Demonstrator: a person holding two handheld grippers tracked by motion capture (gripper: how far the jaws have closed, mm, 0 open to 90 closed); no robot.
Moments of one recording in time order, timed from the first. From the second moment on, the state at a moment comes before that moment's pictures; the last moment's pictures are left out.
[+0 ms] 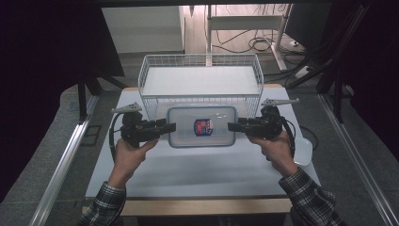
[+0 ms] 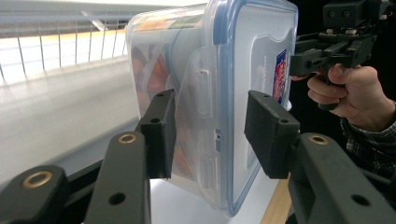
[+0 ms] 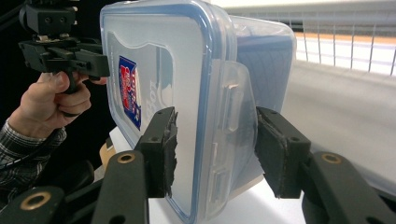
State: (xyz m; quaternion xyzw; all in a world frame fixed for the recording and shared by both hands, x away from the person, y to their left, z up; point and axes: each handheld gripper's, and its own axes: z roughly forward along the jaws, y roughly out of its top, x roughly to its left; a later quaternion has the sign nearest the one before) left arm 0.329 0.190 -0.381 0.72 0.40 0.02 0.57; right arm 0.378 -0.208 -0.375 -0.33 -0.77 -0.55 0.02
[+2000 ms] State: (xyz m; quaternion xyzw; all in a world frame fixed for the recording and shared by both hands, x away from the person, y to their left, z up) left arm 0.451 0.191 -0.320 0.70 0.42 0.08 0.58; right arm 0.497 -0.188 -0.301 -0.36 -0.75 -0.55 -0.04
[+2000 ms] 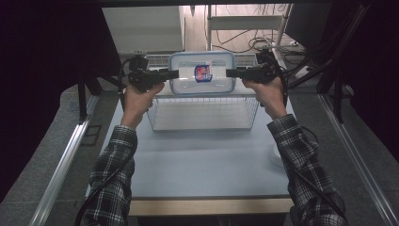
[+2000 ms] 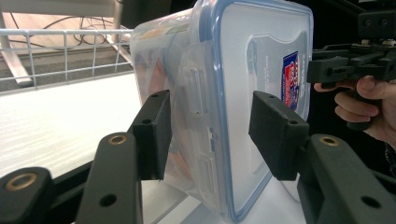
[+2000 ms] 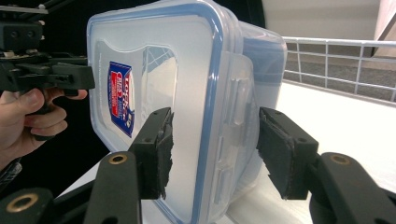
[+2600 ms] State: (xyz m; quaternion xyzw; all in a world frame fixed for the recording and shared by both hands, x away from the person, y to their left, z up) left arm 0.453 0.188 -0.331 0.70 0.43 0.11 0.56; right arm 0.500 -0.184 -0.309 -0.38 -0.76 -0.52 -0.06
